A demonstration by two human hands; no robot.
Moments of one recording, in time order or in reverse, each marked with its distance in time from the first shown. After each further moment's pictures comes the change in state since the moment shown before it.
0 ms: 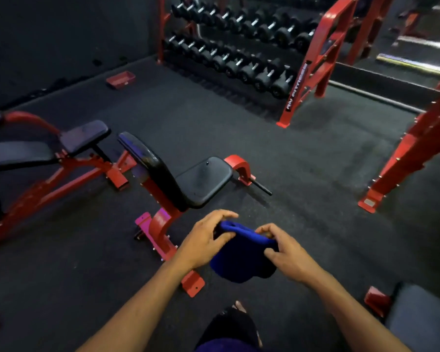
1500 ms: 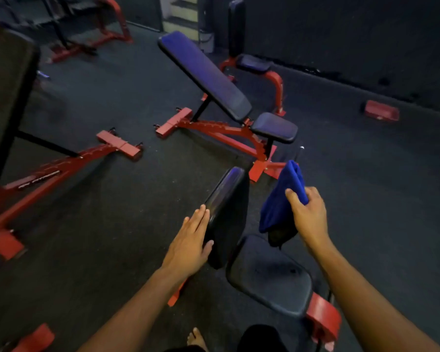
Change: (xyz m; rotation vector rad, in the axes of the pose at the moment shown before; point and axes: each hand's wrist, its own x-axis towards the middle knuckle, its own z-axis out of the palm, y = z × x) left_hand 0.222 -0.138 -0.081 0.414 0.869 -1.125; right_hand 0.590 -0.220 -0.025 0.026 -0.415 -0.564
